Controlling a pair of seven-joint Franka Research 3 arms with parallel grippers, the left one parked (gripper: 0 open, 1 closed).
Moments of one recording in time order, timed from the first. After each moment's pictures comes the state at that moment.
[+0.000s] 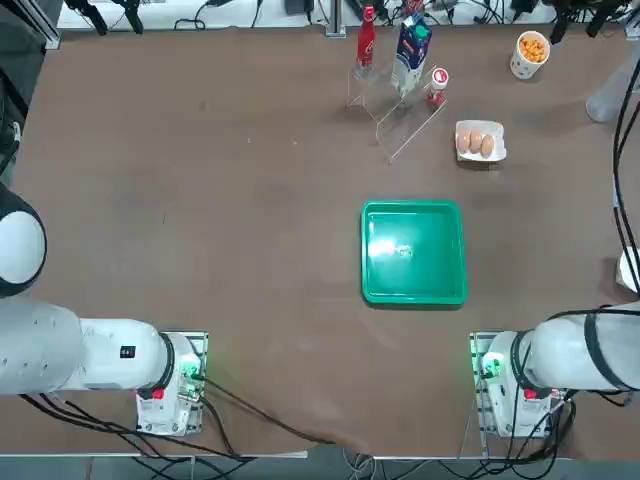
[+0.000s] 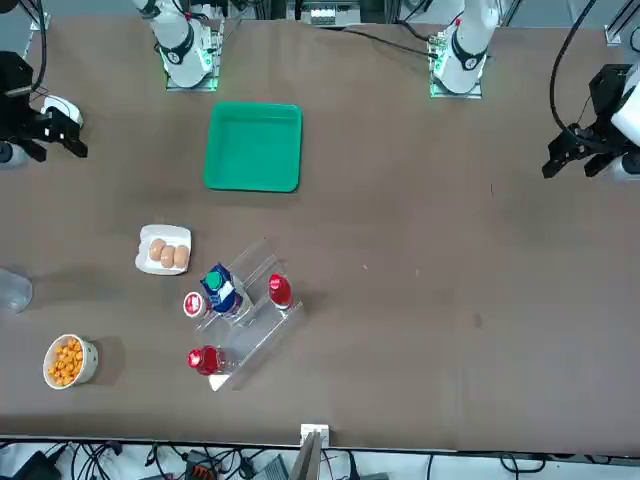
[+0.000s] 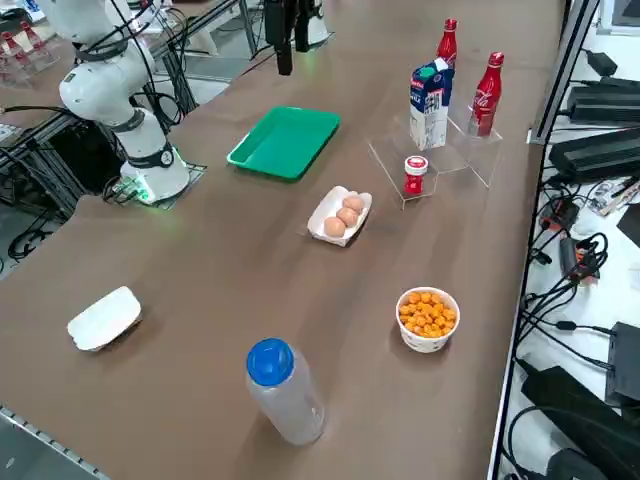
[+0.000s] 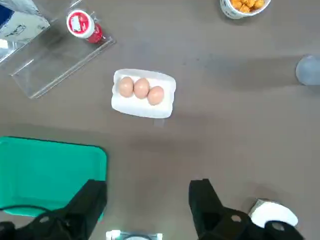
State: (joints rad) arm 0.03 -0.01 -0.06 -1.61 -0.04 1.48 -0.10
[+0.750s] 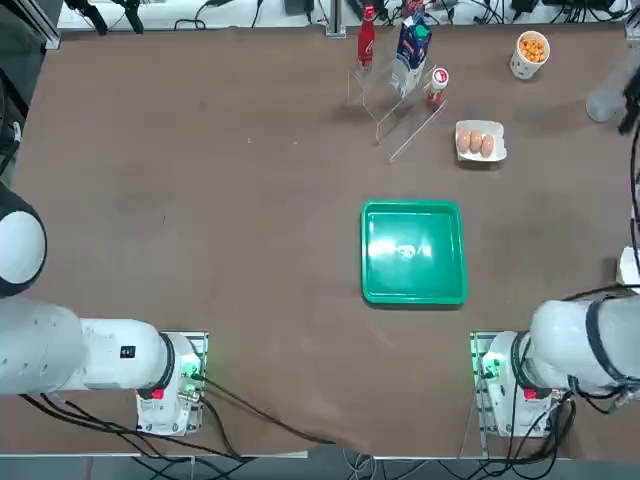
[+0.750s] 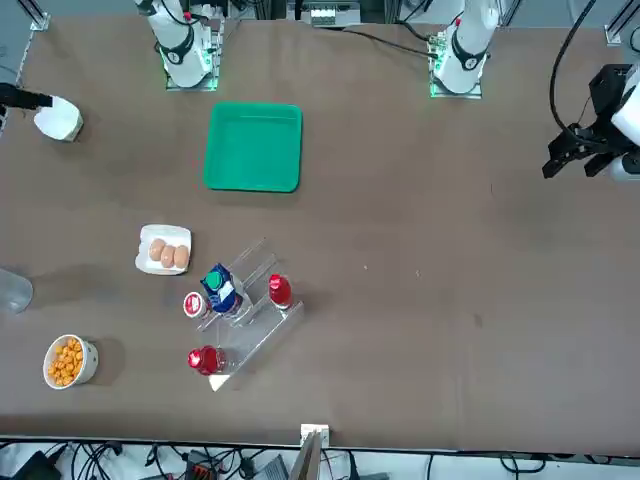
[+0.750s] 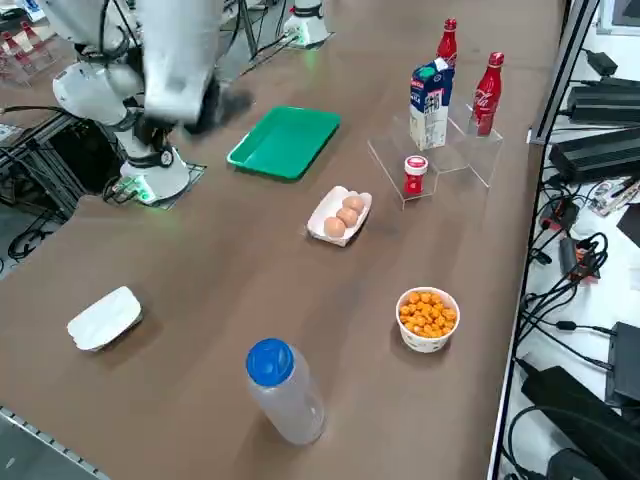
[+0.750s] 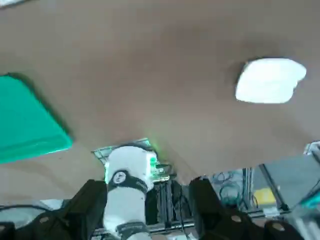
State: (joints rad) arm -0.38 0.09 -0.08 -1.79 -0.13 1.29 -0.12
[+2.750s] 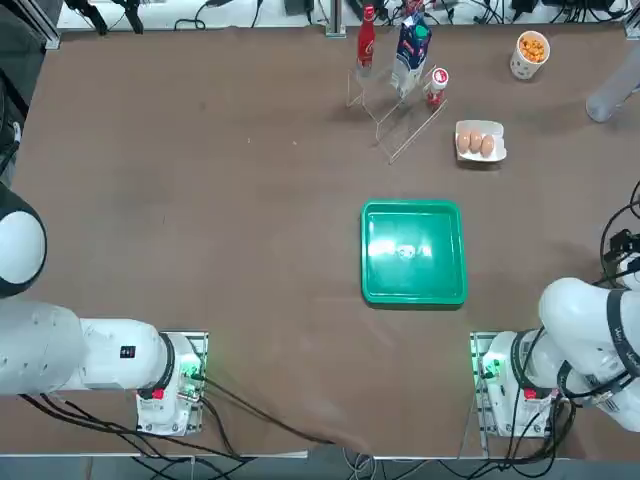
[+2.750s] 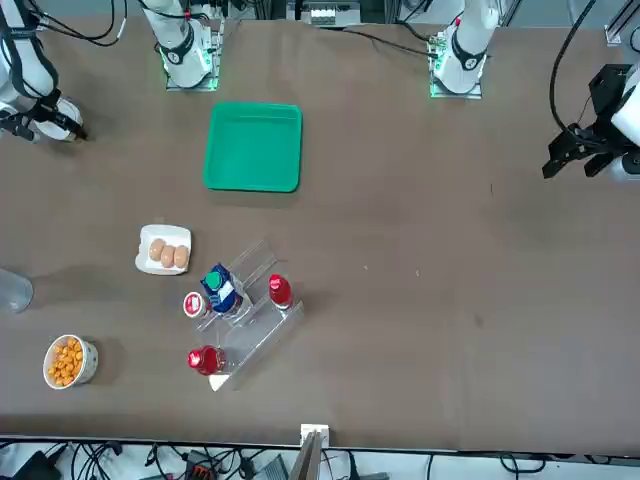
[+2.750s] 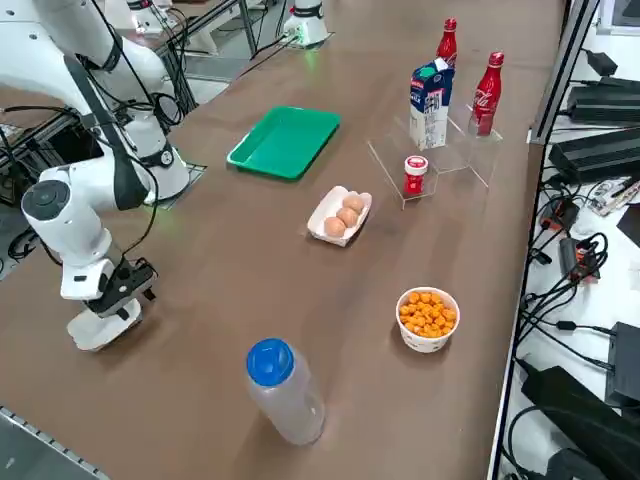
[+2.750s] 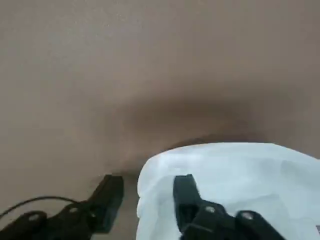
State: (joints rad) arm -0.92 0.22 -0.08 -2.48 -0.18 2.61 -0.50
